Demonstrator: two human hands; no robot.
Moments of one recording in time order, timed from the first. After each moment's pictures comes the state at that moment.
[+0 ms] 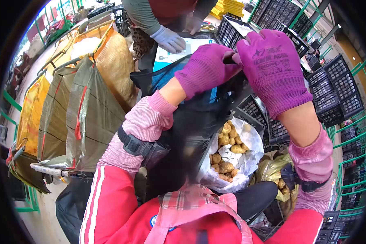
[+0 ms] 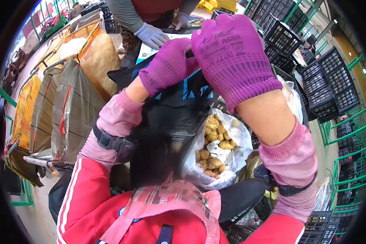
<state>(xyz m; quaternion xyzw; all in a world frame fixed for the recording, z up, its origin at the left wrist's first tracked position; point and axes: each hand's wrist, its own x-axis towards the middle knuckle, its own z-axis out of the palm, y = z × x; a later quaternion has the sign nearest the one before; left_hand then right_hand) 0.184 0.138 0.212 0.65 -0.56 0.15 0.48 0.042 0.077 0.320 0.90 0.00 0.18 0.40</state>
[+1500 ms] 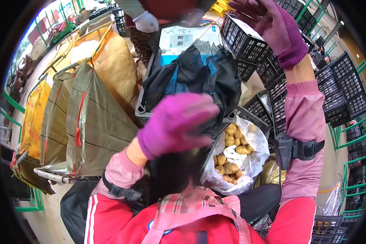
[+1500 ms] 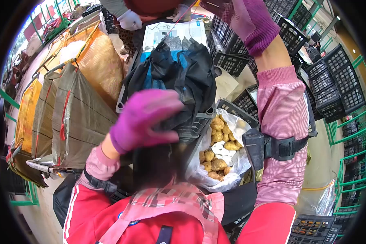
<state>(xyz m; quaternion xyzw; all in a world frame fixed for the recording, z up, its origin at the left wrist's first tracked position) 0.143 0.238 0.159 0.61 -0.67 0.19 0.39 0.112 -0.020 0.323 0.70 0.13 0.22 -0.67</state>
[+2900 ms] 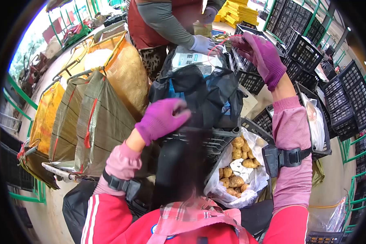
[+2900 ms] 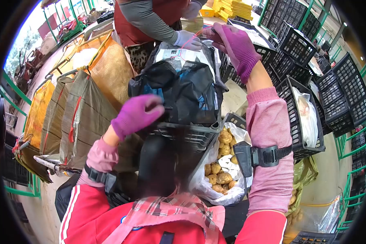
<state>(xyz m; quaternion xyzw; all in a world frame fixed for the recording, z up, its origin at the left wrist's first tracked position) 0.191 0.244 0.136 0.83 -0.44 -0.01 0.34 0.171 -0.107 0.238 0.84 0.09 0.28 -0.45</state>
